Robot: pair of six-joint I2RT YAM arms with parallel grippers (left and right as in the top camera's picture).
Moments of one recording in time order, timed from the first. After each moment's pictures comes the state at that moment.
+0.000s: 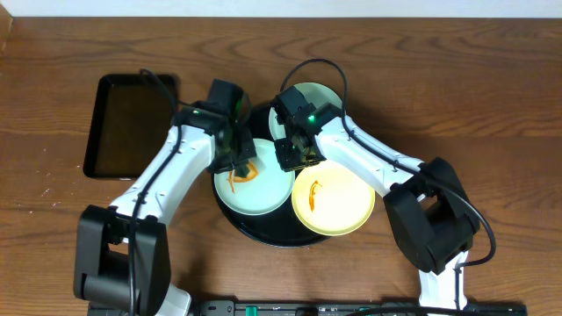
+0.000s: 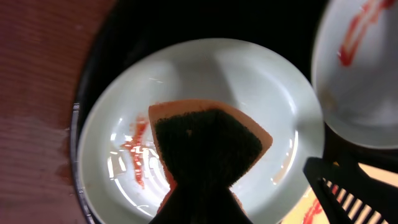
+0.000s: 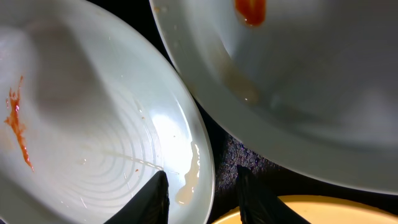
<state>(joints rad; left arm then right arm) -0.27 1.69 1.18 -0.86 0.13 -0.60 0.66 2.07 1.52 -0.79 -0.14 0.41</state>
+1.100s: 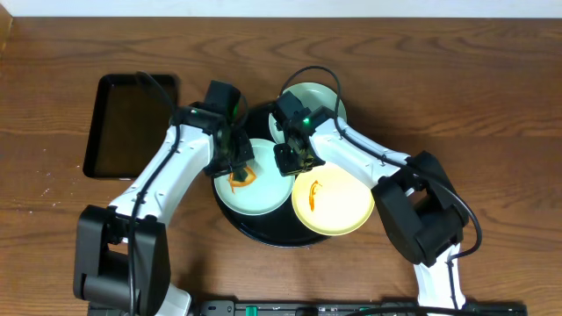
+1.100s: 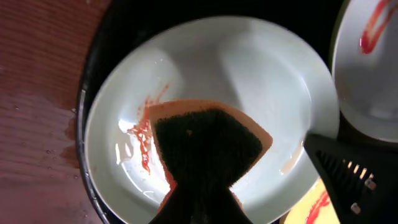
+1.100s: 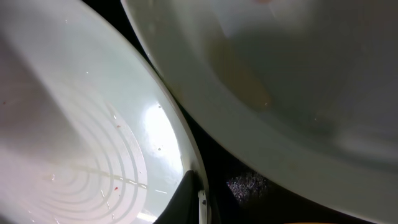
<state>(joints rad) -0.27 1.69 1.18 -0.90 0.13 -0.61 0.67 2.13 1.52 -0.78 -0.15 0.42</state>
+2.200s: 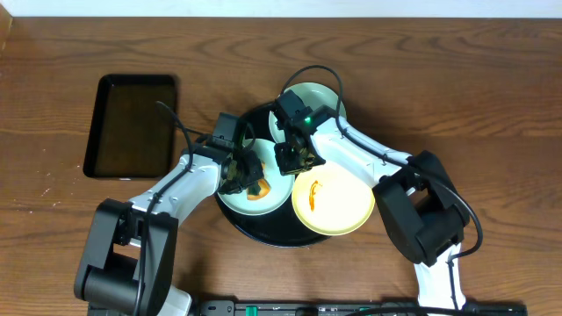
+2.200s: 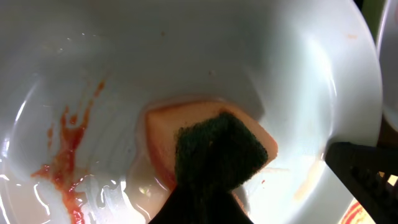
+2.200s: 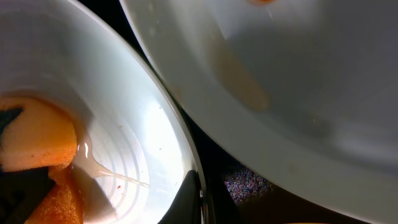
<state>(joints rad) -0.30 1.68 0.88 -0.48 0.22 -0.65 0.66 2.13 1.52 -0.78 -0.17 0.42</state>
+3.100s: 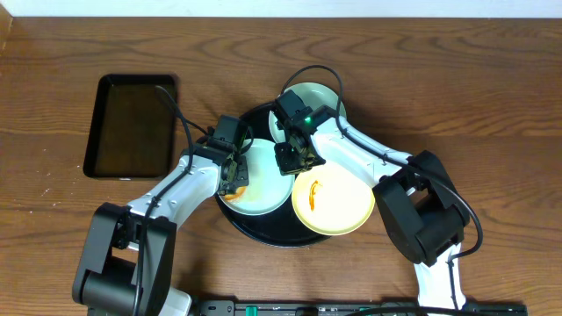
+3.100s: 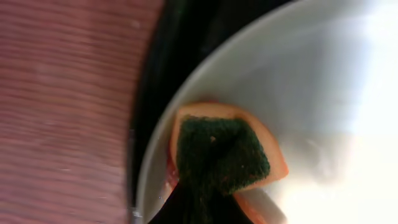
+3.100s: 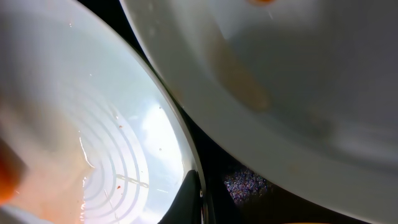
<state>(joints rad) -0.31 1.67 0.88 -0.56 -0.15 -0.43 0.66 2.13 1.52 -0.78 -0.17 0.42</state>
